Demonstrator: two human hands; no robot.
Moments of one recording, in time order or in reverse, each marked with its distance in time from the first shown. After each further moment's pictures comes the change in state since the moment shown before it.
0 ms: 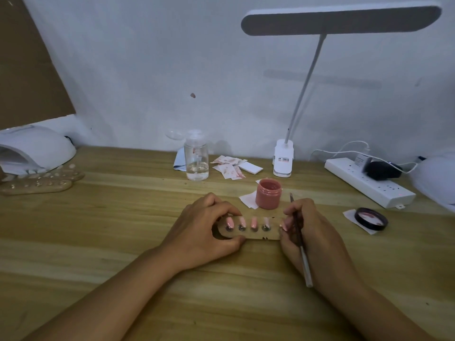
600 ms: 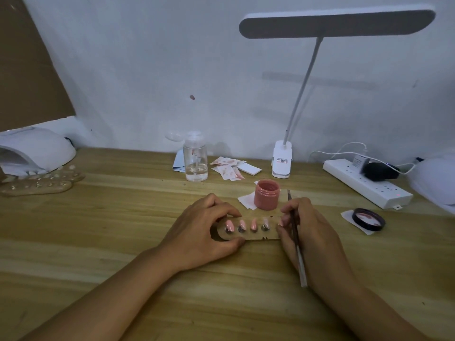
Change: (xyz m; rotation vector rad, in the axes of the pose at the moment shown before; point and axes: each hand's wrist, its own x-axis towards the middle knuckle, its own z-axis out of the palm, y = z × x) left_hand -0.001 0.001 -0.001 0.013 -0.001 0.028; right_hand 0.000 -0.003 0.005 0.187 0.063 0.114
